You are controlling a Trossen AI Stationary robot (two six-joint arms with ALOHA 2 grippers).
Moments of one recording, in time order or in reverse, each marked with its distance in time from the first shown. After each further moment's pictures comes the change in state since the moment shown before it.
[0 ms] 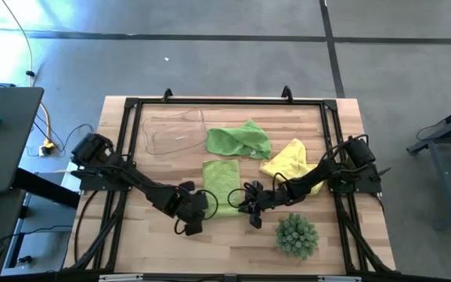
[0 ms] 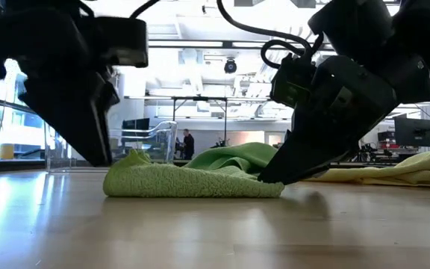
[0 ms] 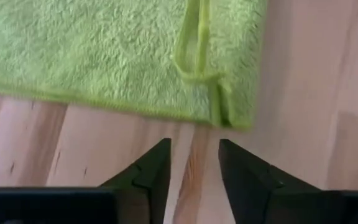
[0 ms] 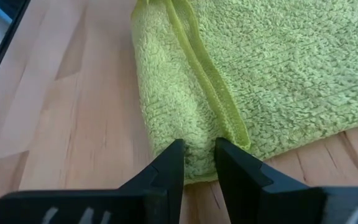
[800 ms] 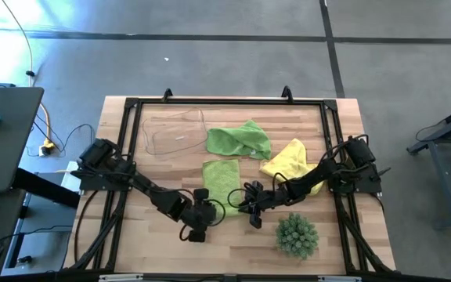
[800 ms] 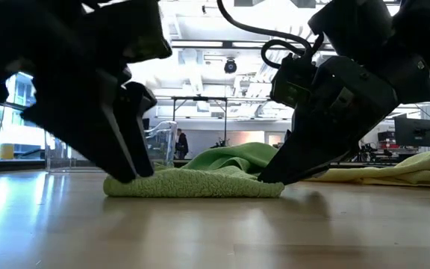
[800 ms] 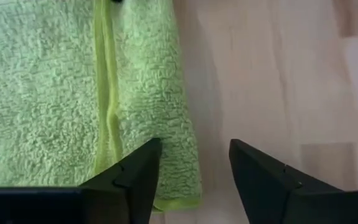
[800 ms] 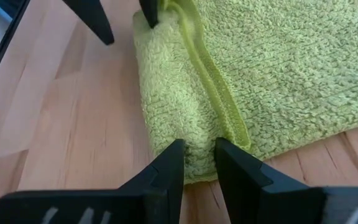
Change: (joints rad) left arm -0.009 0.120 0.000 0.299 -0.013 0.323; right arm 0.000 0.001 -0.001 -0.002 -0.001 -0.008
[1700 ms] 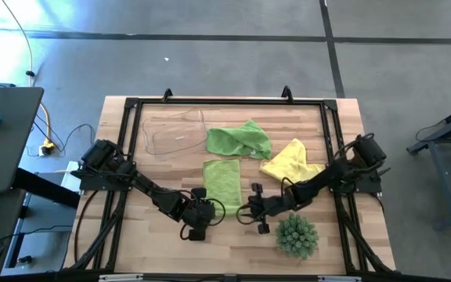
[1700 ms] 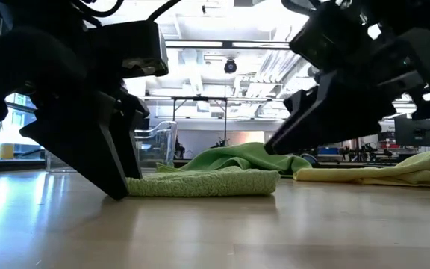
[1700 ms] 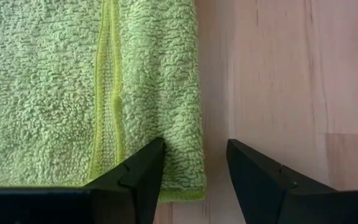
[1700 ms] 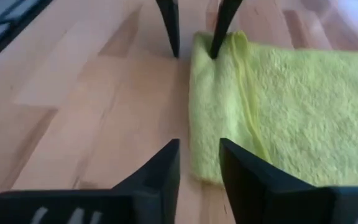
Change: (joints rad) left arm 0.002 0.012 0.000 -0.046 0.007 -0.085; right arm 0.088 -0.088 -0.003 0.004 0.111 -0.383
